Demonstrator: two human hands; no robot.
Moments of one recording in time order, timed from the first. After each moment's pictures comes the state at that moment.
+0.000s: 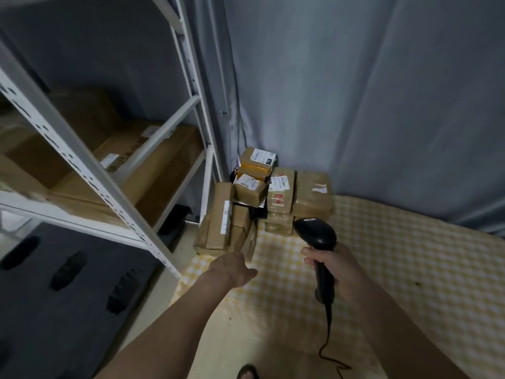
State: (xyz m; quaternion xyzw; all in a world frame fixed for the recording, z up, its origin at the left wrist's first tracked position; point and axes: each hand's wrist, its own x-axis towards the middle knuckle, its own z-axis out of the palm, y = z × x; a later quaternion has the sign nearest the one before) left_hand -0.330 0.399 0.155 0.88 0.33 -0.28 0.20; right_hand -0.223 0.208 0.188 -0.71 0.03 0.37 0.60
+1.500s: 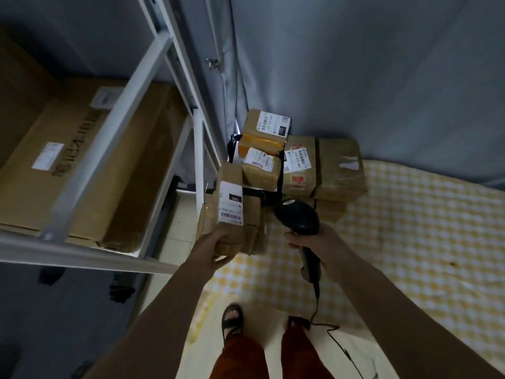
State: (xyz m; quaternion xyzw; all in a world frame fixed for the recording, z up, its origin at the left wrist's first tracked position) left_hand -0.274 0.576 0.057 0.41 0.55 -0.03 0.72; right_hand -0.148 0.373 0.132 -0.73 0.05 0.46 0.50
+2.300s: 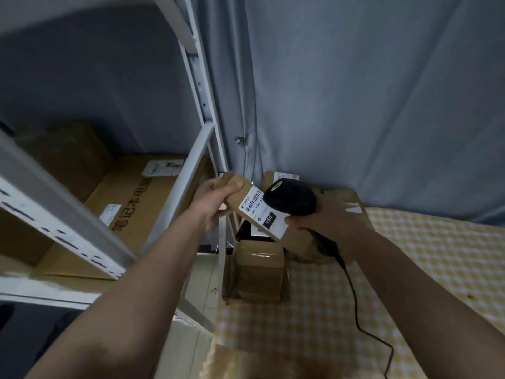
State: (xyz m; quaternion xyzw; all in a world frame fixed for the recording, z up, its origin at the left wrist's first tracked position) left_hand -0.230 0.684 0.236 0.61 0.33 0.07 0.71; right_hand -0.179 0.451 0.272 -0.81 -0.18 0.26 0.50
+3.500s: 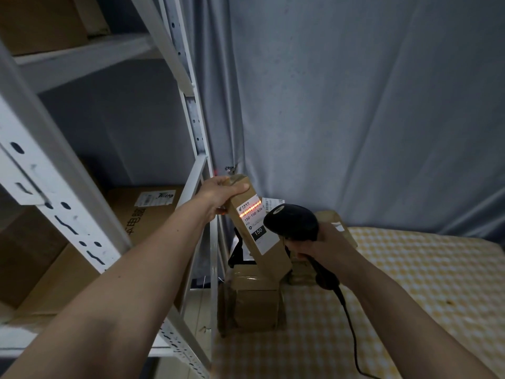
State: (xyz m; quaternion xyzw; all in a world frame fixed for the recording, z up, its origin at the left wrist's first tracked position) left_hand -0.216 0.688 0.300 0.72 0.26 0.03 0.64; right_hand -0.243 0.439 0.287 -0.79 -0.15 0.21 0.56
